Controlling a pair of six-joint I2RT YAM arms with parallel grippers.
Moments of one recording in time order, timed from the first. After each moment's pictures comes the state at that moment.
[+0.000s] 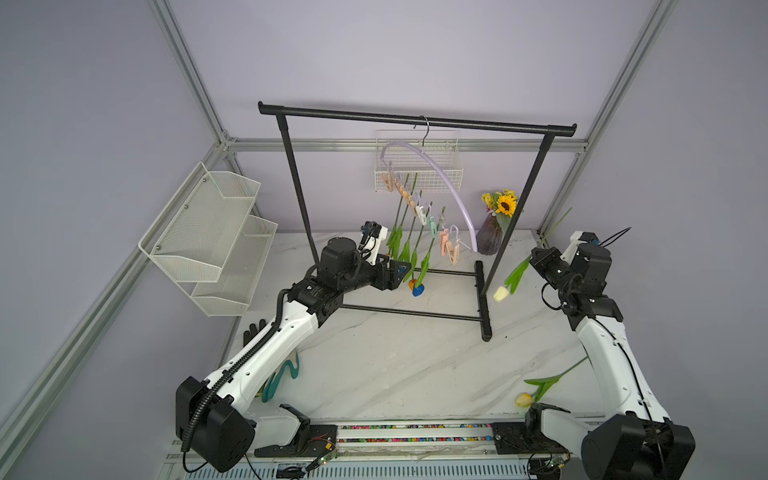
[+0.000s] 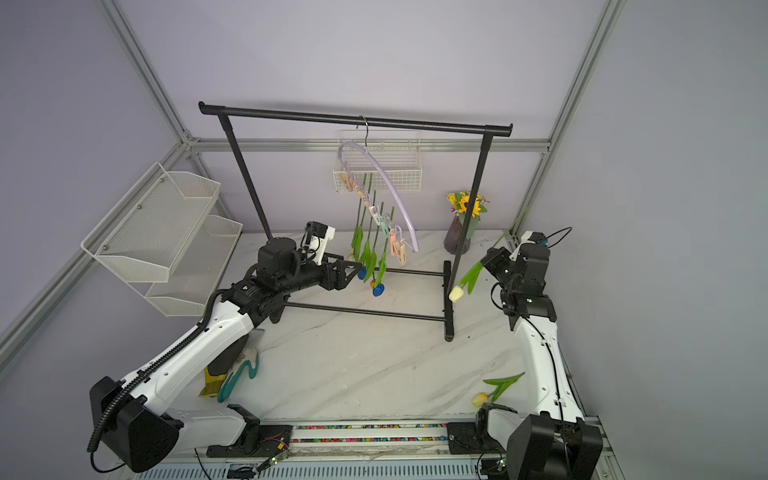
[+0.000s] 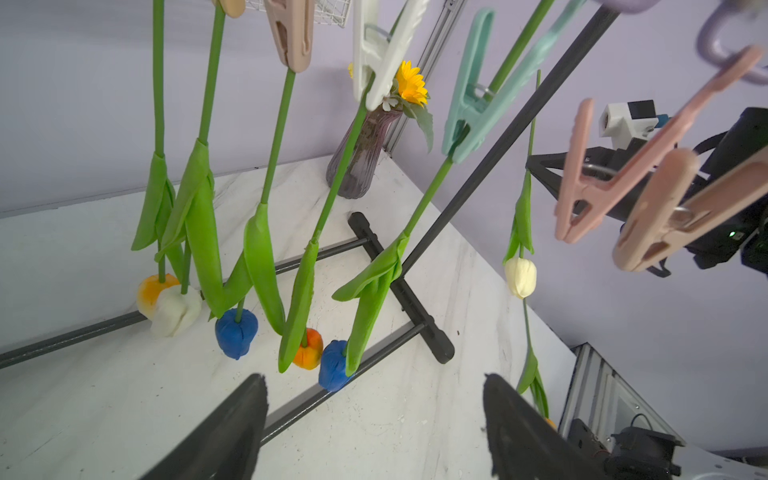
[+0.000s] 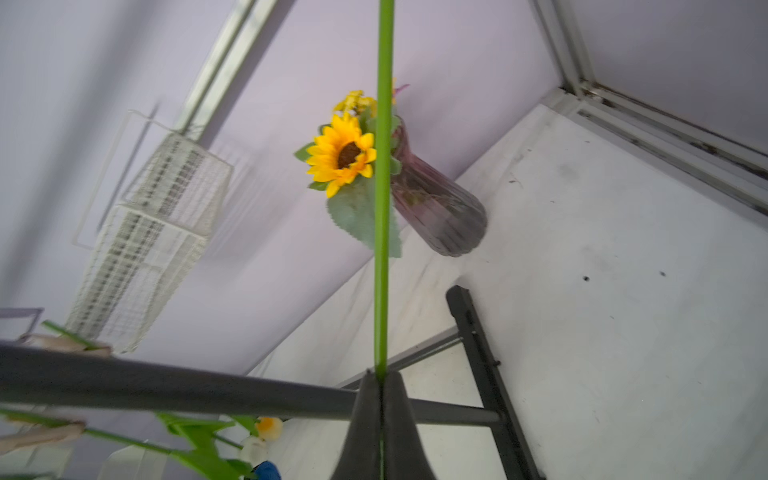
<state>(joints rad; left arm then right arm) -0.50 1.30 1.23 -0.25 0.35 -0.29 -0.21 1.12 1.01 -0.14 -0.31 0.72</state>
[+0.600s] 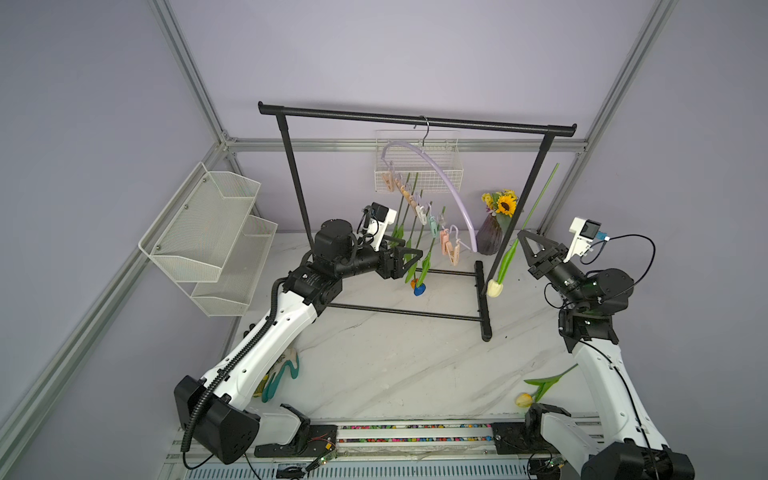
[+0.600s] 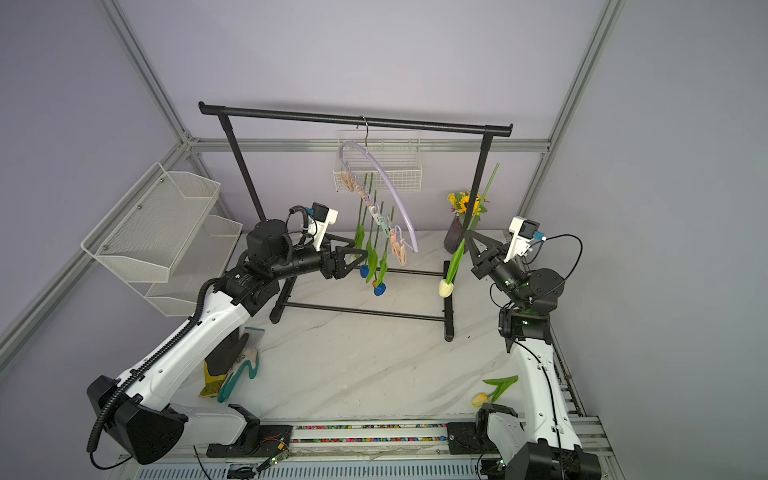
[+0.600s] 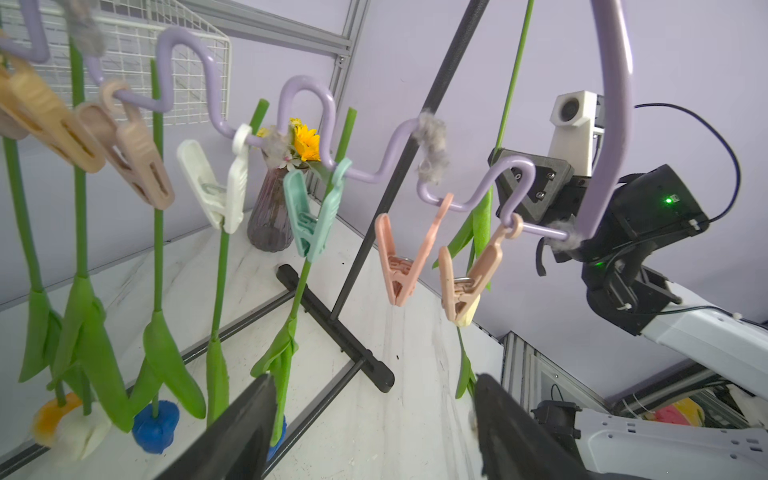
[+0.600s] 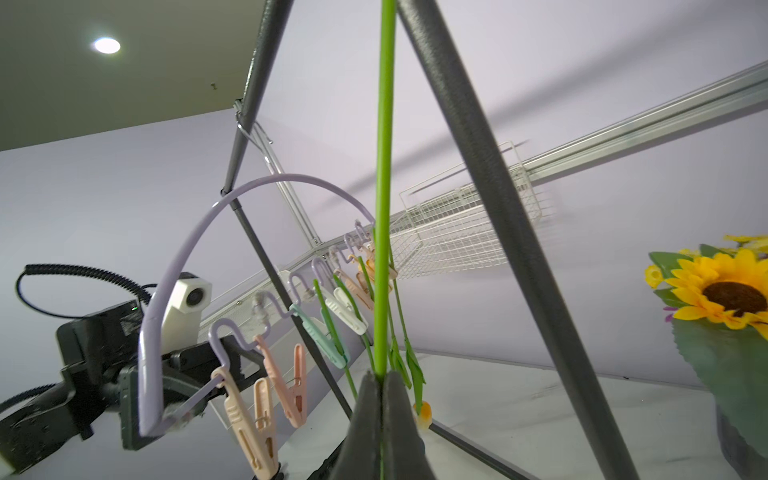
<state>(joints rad) -0.50 1.36 1.41 -0.23 0.59 -0.28 -0.19 1.00 0.81 0.62 -0.82 0.78</state>
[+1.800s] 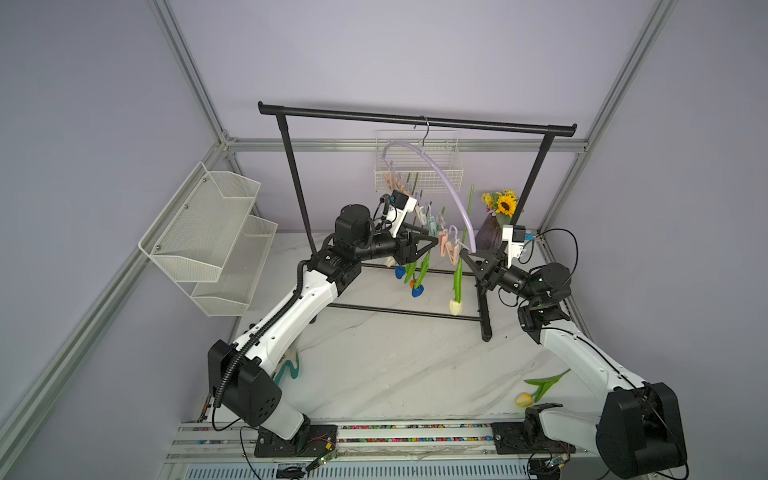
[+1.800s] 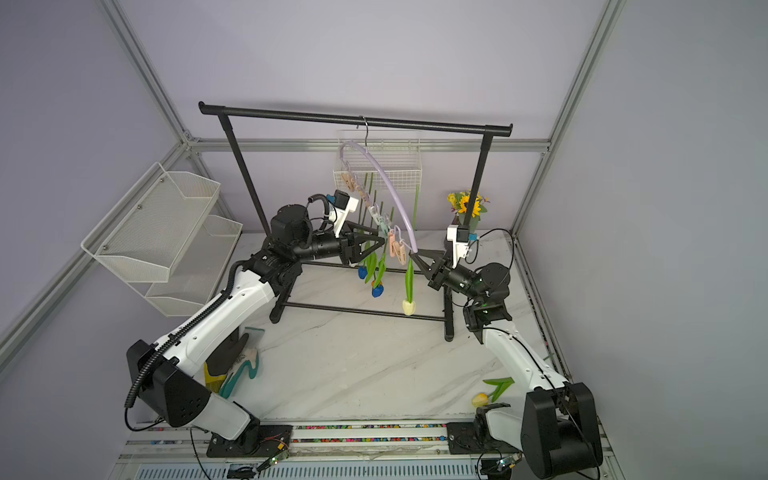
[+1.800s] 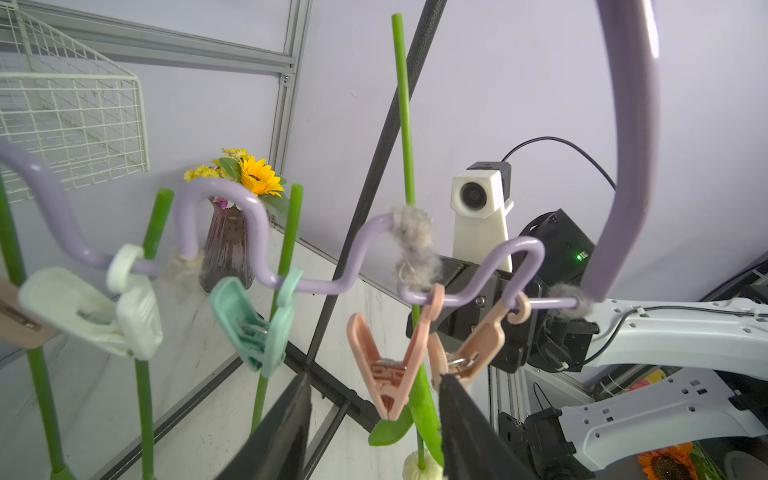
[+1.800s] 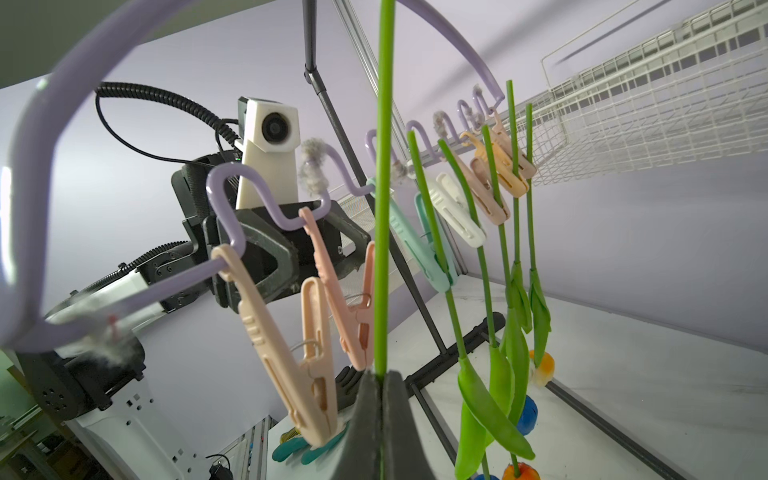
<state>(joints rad) -0.53 1.56 1.56 -0.11 0.69 -0.27 0.15 1.23 0.77 0.82 -0.88 0.73</state>
